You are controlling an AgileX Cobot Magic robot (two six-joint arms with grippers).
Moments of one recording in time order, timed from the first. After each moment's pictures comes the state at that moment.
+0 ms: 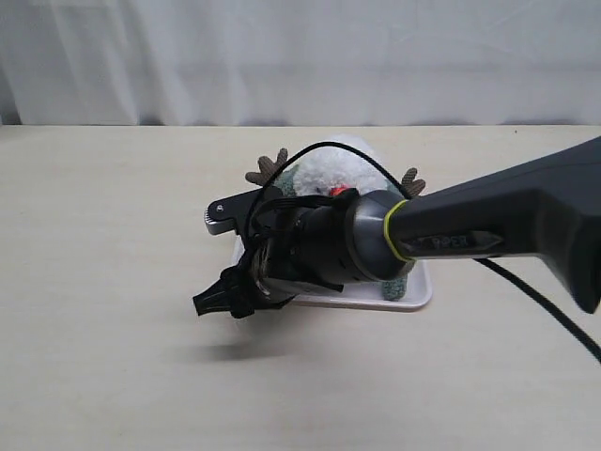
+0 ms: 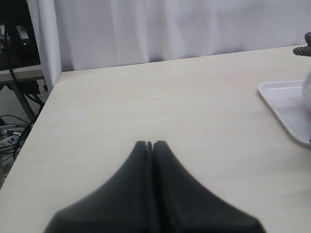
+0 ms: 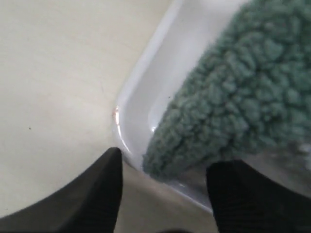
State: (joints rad) left arm -0.05 0.00 0.00 -0.08 0.34 0.18; right arm 0.81 2.12 -1.28 -0.71 0.36 1.03
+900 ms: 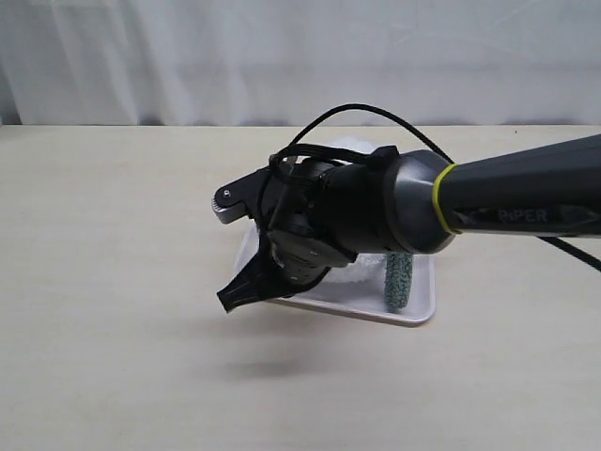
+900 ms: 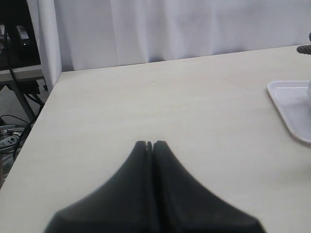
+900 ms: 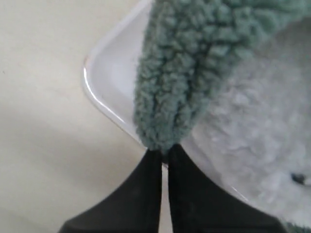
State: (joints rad) left arm -0.05 0.00 0.00 -0.08 0.34 0.18; right arm 0.81 1.99 -1.28 -0.53 0.62 0.68
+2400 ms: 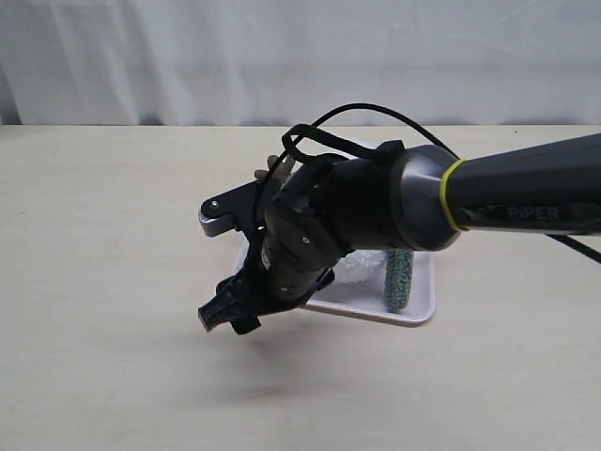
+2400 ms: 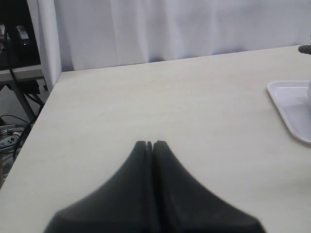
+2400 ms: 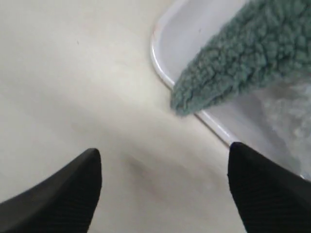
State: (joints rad) left arm -0.05 0.00 0.00 -0.08 0.34 0.18; right arm 0.82 1.97 -1.28 -0.22 0.59 0.44
